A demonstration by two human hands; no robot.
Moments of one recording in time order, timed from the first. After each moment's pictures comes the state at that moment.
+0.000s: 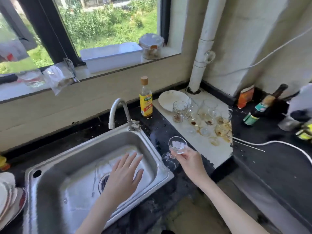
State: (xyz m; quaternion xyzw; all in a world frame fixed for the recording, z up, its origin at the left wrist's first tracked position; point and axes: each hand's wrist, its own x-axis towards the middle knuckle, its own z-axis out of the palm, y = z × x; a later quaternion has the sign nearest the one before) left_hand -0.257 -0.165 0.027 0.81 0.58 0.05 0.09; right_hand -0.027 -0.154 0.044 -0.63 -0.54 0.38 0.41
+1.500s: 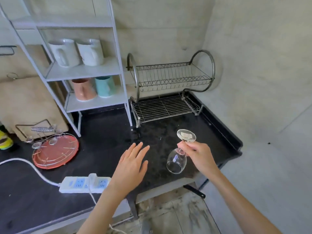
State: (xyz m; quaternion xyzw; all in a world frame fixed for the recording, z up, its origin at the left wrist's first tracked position) left_hand 0.470 -0.597 0.051 0.98 -0.08 0.03 0.17; right_hand 0.524 -0.819 0.080 -0.85 -0.05 0.01 0.52
